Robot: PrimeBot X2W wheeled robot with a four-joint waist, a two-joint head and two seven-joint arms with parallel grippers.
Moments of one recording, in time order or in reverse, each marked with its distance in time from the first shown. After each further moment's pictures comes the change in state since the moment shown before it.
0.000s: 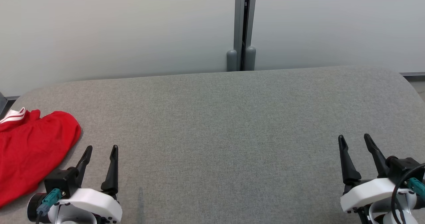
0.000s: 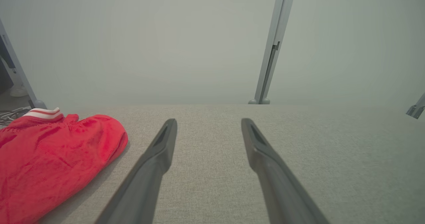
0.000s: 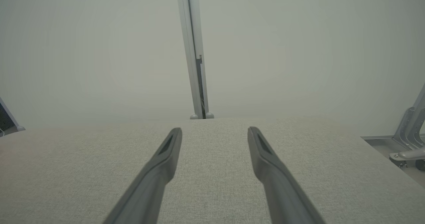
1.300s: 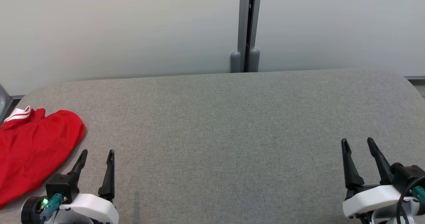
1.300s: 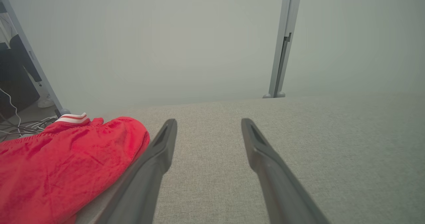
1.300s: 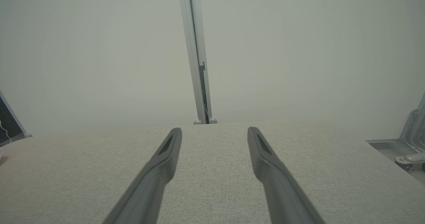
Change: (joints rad) left arm 0.031 0.019 0.002 -0.026 0.085 0.044 -0.004; right arm 0.039 0.004 -0.008 -0.036 0.017 0.002 -0.037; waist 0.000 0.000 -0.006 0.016
